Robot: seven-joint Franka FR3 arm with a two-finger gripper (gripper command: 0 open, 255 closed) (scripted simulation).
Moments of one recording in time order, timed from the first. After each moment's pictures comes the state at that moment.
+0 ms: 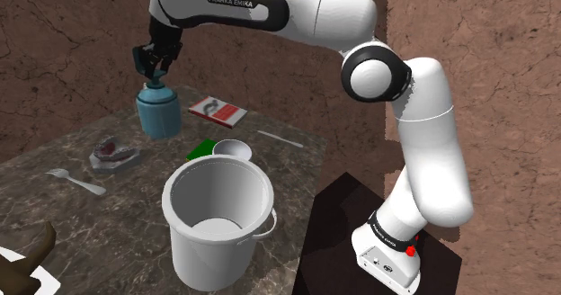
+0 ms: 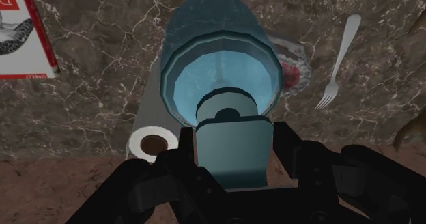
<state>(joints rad) 0.41 0.68 0.07 -1.02 -0.04 2.00 -0.03</state>
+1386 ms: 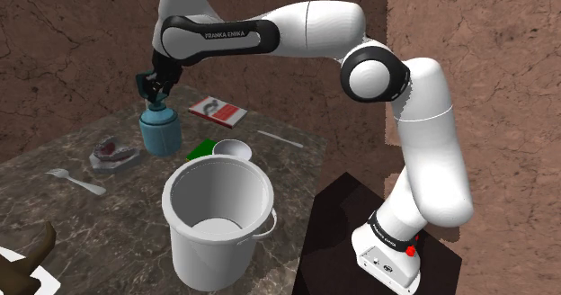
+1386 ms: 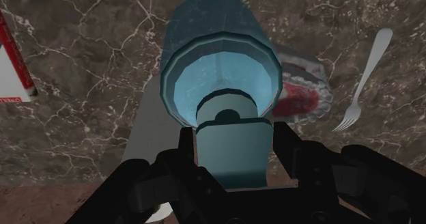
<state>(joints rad) 0.40 0.69 0.07 -1.21 -0.05 2.20 -0.02</state>
